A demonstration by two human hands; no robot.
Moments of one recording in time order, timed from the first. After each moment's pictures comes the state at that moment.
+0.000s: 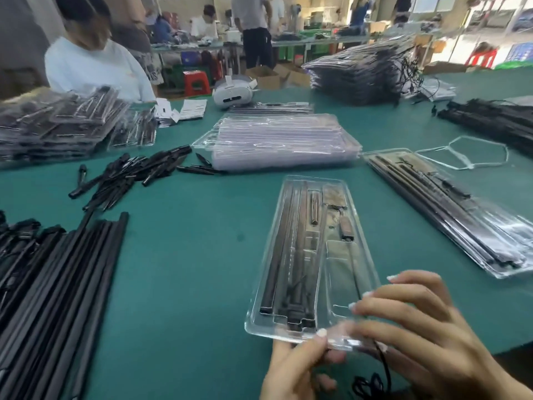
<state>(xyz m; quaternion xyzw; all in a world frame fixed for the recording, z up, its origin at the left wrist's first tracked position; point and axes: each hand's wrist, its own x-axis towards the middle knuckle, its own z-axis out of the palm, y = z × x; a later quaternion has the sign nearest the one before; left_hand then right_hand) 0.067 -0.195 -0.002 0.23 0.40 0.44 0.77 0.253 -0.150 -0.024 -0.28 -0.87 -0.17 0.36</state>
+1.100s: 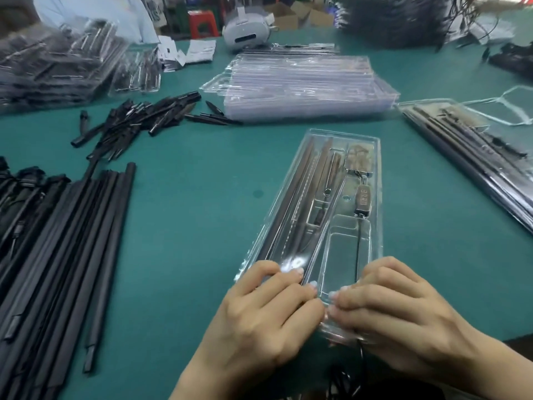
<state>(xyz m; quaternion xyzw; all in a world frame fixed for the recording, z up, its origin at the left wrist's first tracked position) 0.002 -0.154 -0.045 0.86 0.30 0.37 -0.19 0.209 -0.138 -0.048 -0.21 -0.91 -0.06 0.36</state>
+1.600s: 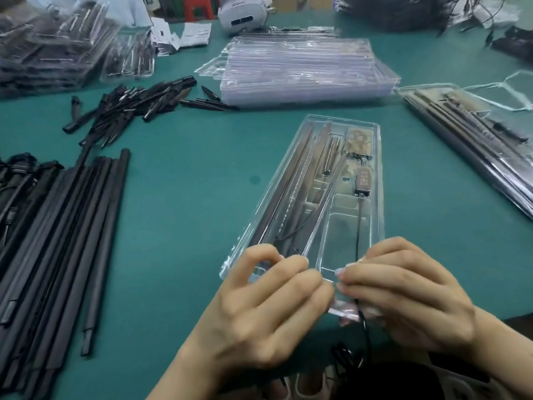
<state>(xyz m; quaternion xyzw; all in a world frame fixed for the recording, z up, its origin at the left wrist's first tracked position) 0.001 -0.155 -0.042 0.85 0.26 0.40 -0.21 0.212 -0.136 -0.049 -0.18 -0.88 -0.07 0.43</state>
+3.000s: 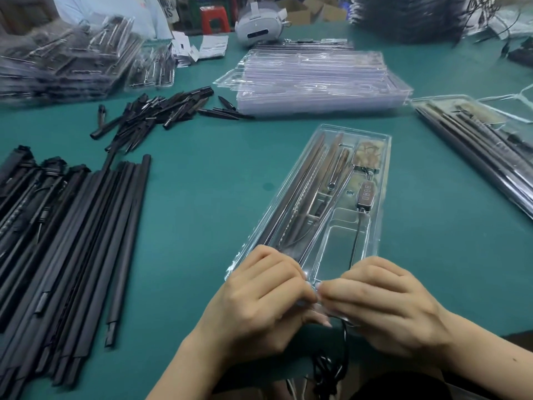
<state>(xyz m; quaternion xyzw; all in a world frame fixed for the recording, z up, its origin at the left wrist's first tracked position) -0.011 -0.150 -0.047 0.85 0.29 0.44 0.00 0.187 -0.134 -0.053 -0.15 -0.89 -0.06 0.41</state>
